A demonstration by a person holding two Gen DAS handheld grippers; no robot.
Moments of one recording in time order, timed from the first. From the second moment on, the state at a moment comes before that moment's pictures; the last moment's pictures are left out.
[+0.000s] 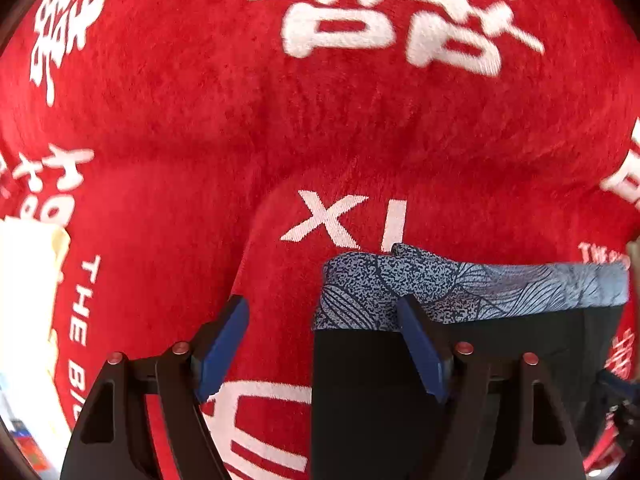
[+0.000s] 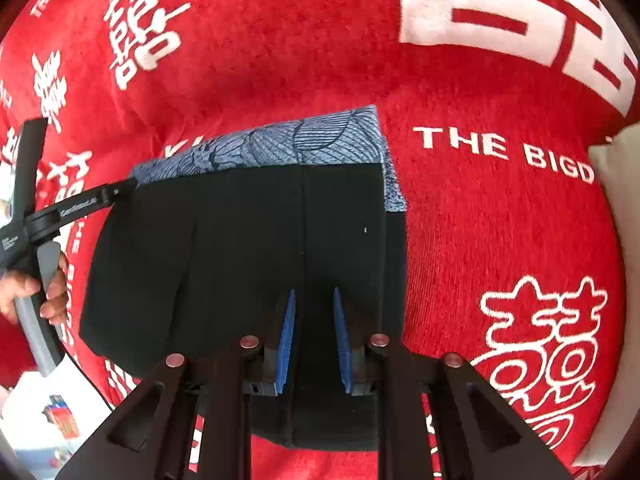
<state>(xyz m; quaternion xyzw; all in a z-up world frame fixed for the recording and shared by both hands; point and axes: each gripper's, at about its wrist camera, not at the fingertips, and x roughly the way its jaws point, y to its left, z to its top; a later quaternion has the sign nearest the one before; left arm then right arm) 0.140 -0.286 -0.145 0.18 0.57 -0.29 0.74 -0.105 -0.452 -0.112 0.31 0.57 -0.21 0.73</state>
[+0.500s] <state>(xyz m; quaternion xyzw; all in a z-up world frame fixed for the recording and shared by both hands) 0.080 -0.219 -0.136 0.22 0.59 -0.32 0.71 -0.144 -0.413 -0.102 0.30 0.58 -0.25 0.71</state>
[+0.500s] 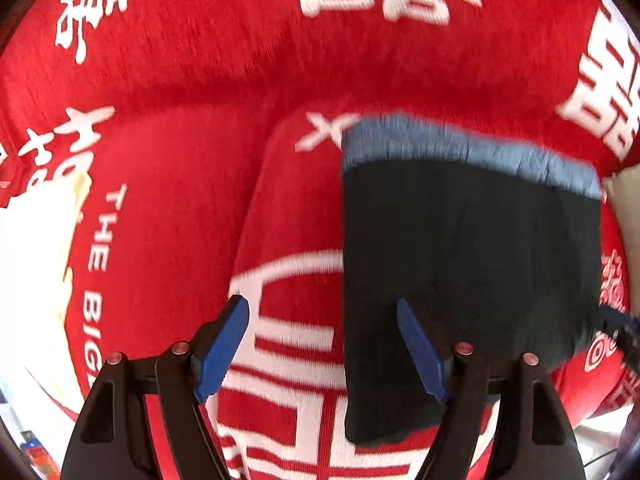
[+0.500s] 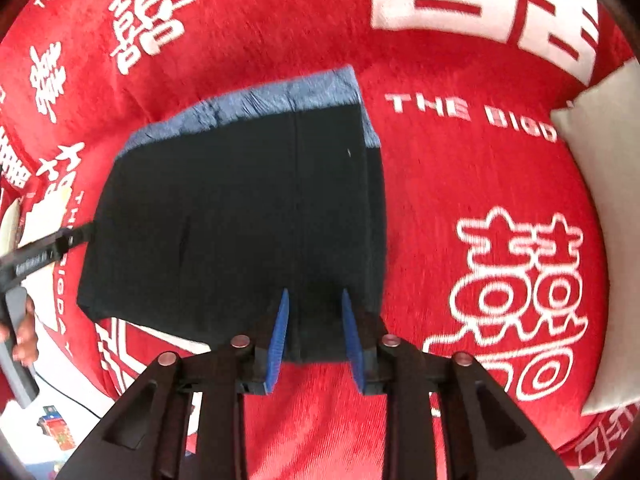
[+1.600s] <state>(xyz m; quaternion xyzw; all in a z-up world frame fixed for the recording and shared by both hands) 0.078 -0.217 -0.147 0.22 0.59 -0.30 0.72 -0.133 -0.401 -0.117 0.29 0.60 -0.27 0.69</state>
